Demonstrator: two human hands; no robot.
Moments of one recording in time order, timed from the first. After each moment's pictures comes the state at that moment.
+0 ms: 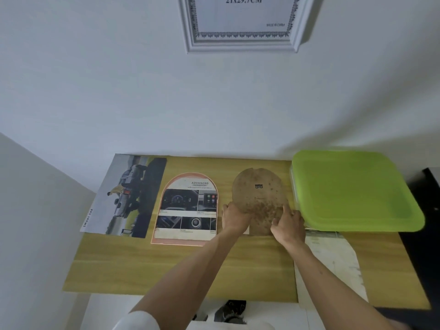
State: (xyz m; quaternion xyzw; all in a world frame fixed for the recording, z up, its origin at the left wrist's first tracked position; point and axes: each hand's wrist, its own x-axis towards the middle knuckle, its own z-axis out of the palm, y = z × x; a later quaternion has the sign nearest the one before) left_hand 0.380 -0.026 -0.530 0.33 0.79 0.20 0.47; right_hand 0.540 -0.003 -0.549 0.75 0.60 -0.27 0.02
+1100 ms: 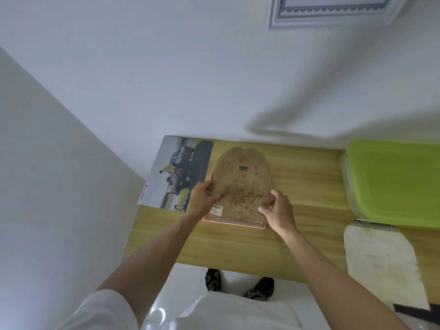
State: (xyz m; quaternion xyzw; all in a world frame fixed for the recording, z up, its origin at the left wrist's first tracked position) left_hand 0.159 -0.114 -0.521 0.43 0.80 0.26 0.33; right_hand 0.394 -0.056 -0.561 0.64 0.63 -0.42 -0.15
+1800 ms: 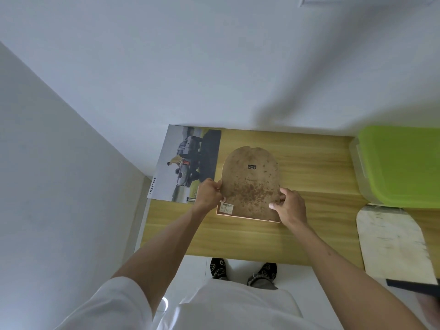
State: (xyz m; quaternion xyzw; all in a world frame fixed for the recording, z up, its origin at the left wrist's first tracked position) left_hand 0.123 -0.122 -0.550 0.43 0.80 0.19 0.38; right_hand 0.370 -0.082 -0.559 0.69 0.63 -0.34 -0.08
